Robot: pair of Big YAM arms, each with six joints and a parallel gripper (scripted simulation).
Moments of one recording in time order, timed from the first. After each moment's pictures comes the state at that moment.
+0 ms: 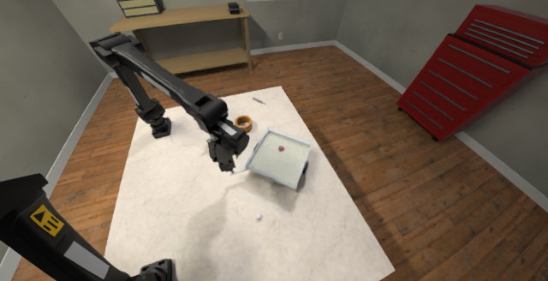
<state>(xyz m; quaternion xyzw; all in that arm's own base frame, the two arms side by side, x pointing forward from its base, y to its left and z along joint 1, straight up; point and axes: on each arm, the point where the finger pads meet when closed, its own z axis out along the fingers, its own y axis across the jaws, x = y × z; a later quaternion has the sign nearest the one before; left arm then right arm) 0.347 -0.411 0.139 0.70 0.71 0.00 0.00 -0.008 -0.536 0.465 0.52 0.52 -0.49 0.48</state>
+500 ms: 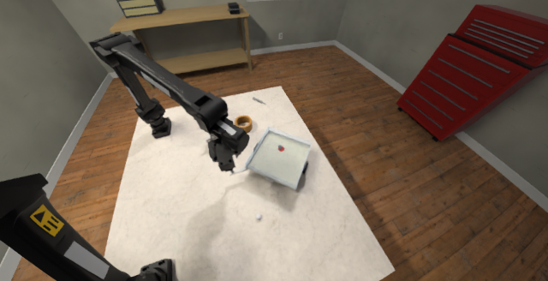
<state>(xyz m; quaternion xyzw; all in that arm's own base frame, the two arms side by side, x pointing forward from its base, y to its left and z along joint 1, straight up) 0.347 -0.411 0.141 0.70 0.71 0.00 0.00 -0.008 -0.536 0.465 0.52 0.52 -0.49 0.48</state>
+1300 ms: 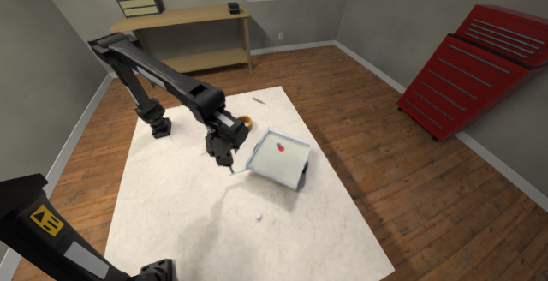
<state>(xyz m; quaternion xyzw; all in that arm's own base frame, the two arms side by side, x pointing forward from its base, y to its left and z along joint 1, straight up) 0.348 -0.412 0.177 0.70 0.71 0.00 0.00 -0.008 -0.536 0.465 0.52 0.52 -0.49 0.48</state>
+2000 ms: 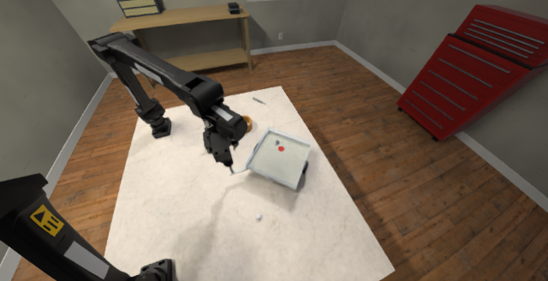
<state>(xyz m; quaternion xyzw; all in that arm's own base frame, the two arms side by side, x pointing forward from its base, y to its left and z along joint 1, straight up) 0.347 -0.411 0.197 0.70 0.71 0.00 0.00 -0.008 -0.536 0.465 0.52 0.52 -0.49 0.48</state>
